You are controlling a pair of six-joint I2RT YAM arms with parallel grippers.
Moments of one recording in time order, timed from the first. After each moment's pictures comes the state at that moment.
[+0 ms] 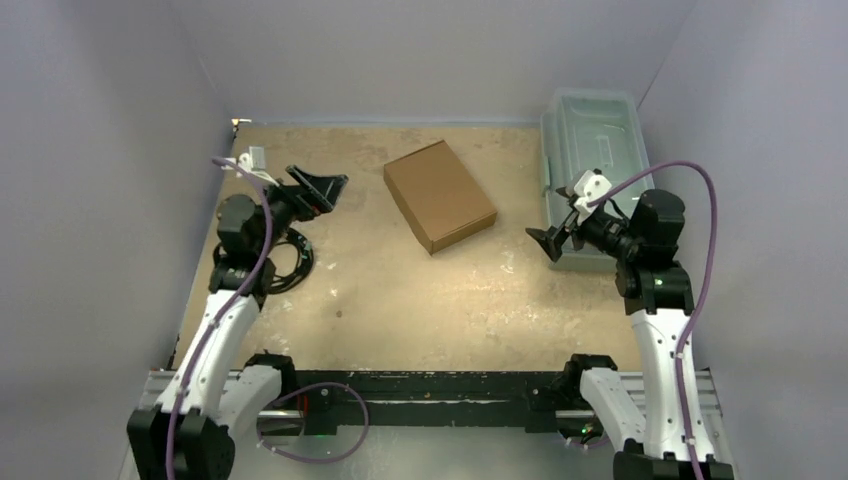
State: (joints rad) left arm -0.08 0.95 0.64 0.31 0.35 -0.77; right arm -0.06 0.80 0.94 -0.46 -0.81 -0.53
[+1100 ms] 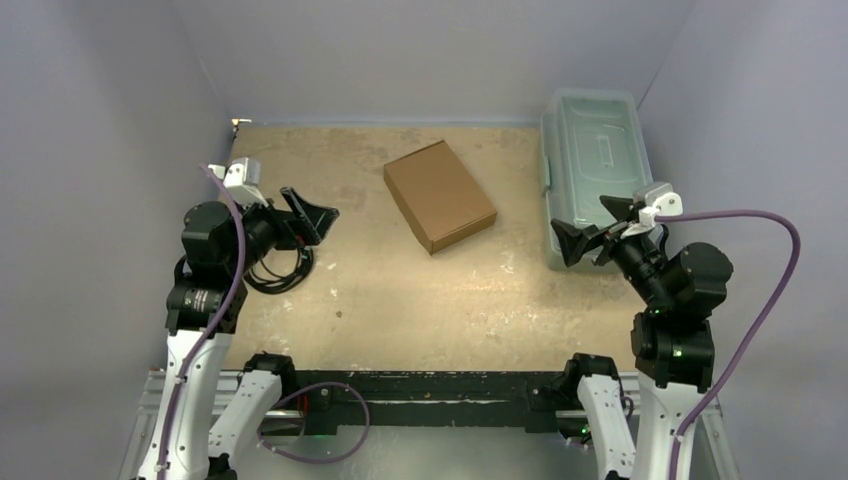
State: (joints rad) left arm -0.07 0.71 0.98 -0.51 0.38 -0.48; right arm -0.15 0.55 1.05 -0.50 -0.57 -0.04
